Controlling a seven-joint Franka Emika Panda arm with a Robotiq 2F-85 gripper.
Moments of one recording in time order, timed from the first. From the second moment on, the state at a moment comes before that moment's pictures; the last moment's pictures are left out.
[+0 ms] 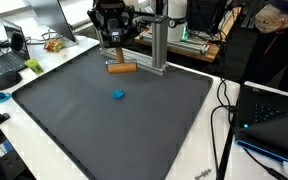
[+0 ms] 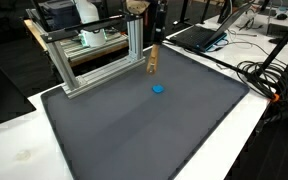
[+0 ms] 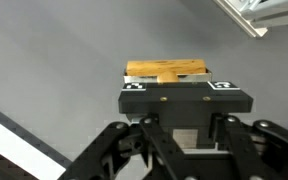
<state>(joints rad) 0.02 0.12 0.05 -1.98 -0.12 2.07 -0.56</state>
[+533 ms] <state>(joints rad) 0.02 0.17 0.06 -1.93 -0.11 2.08 -0.73</state>
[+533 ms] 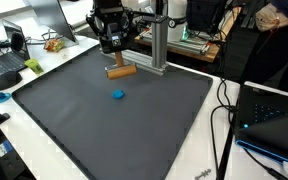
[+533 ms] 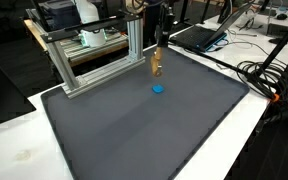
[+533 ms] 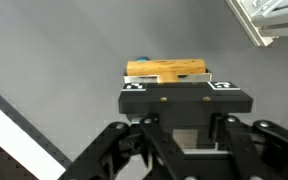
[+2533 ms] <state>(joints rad) -0.02 0.32 0.07 -1.96 -0.11 2.31 -1.06</state>
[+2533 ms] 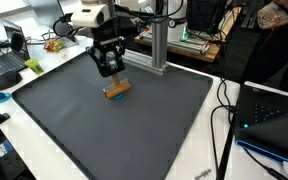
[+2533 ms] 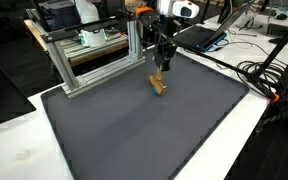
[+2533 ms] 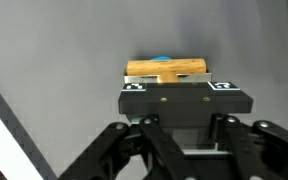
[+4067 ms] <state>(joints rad) -0.01 0.33 0.08 -1.96 -0.12 2.32 -1.06</state>
